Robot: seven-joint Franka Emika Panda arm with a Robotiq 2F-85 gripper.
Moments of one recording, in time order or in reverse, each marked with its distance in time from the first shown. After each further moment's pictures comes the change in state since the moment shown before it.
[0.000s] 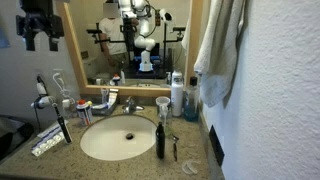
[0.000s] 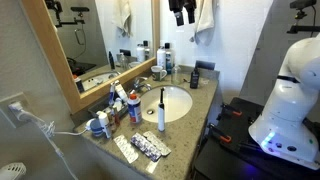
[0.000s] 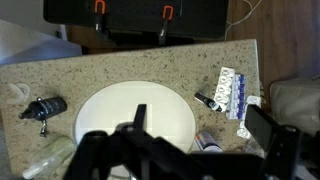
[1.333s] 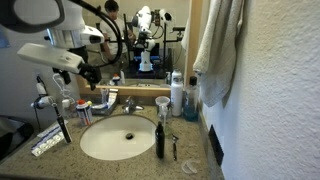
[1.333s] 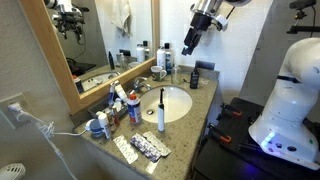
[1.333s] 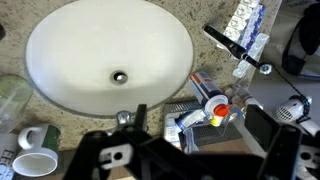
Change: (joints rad) arm 0.017 -0.321 -0.307 -0.719 0.180 0.865 -0.535
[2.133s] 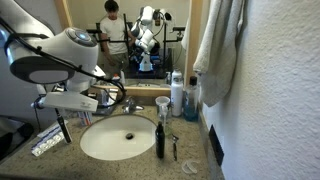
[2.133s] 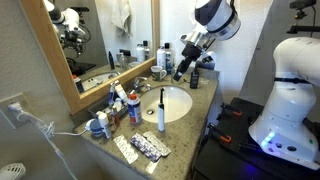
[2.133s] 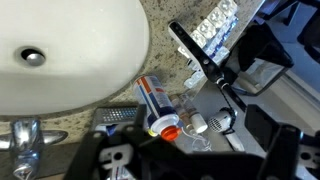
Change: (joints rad) arm 0.434 0.241 -0.346 -0.092 0.508 0.293 -0.739
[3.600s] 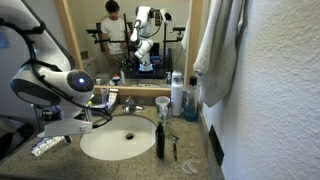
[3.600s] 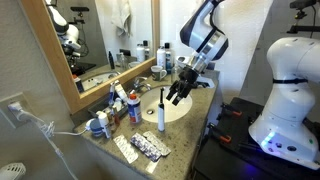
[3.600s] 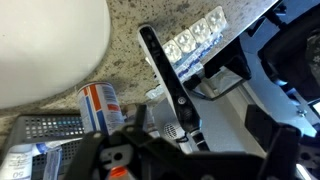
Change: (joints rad) arm 0.332 0.265 -0.188 0.023 0.689 -0.057 -0.815
